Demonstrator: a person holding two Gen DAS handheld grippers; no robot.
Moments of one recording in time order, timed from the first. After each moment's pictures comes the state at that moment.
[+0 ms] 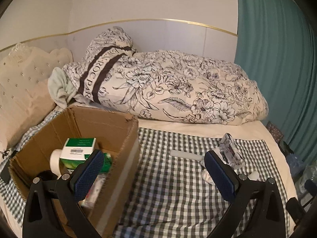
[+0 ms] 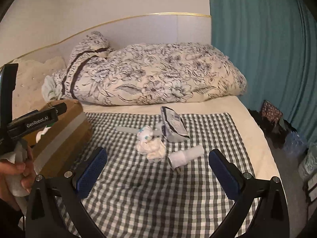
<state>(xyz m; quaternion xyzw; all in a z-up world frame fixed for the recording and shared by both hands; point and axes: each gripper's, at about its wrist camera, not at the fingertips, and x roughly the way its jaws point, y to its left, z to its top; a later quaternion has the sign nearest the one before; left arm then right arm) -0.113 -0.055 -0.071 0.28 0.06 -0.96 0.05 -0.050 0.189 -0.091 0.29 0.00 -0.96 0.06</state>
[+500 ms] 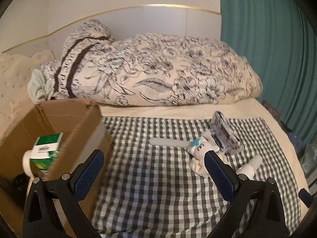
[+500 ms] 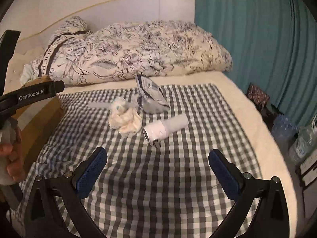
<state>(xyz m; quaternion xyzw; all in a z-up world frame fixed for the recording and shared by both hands) -0.154 0.003 -0.126 0.32 0.01 -0.95 0.01 -0.072 0.210 -0.165 0.34 0.00 -0.94 0.00</state>
